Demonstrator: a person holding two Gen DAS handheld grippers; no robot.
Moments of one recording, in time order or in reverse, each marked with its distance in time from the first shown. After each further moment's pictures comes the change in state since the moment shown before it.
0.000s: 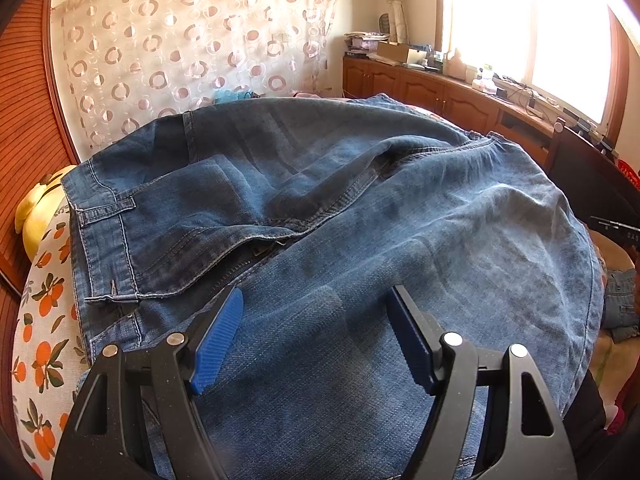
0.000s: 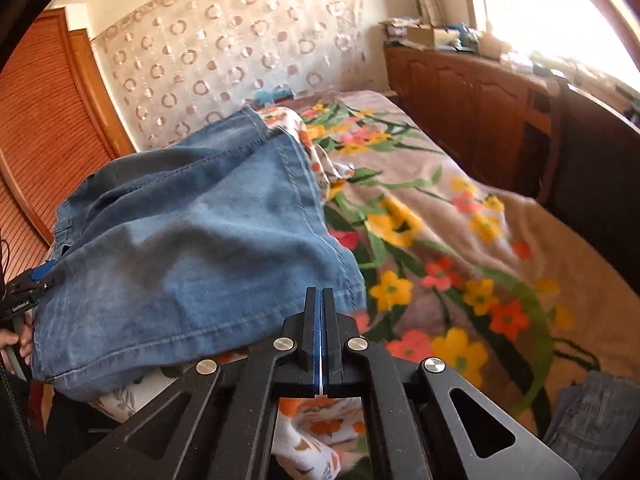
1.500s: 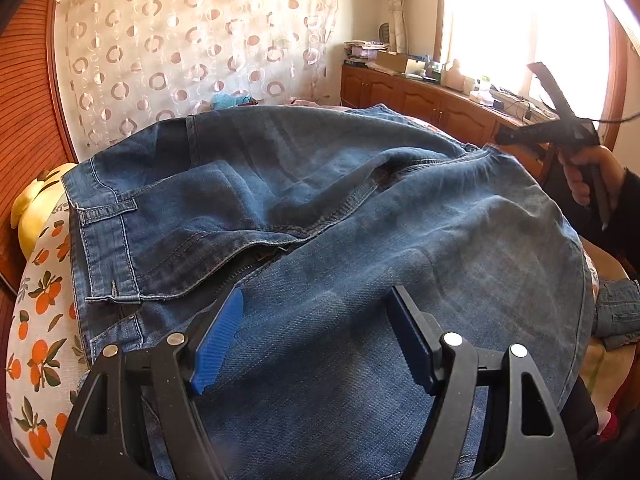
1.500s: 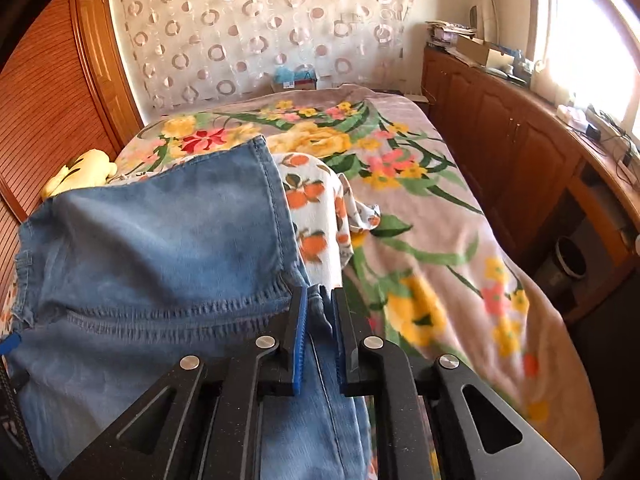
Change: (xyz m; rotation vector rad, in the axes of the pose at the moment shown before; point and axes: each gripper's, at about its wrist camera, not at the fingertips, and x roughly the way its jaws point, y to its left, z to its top) left arm -0.007 0.005 -0.001 -0.022 -0.029 -0.031; right arm 0.136 0.058 0.157 -0.196 0.084 -0.027
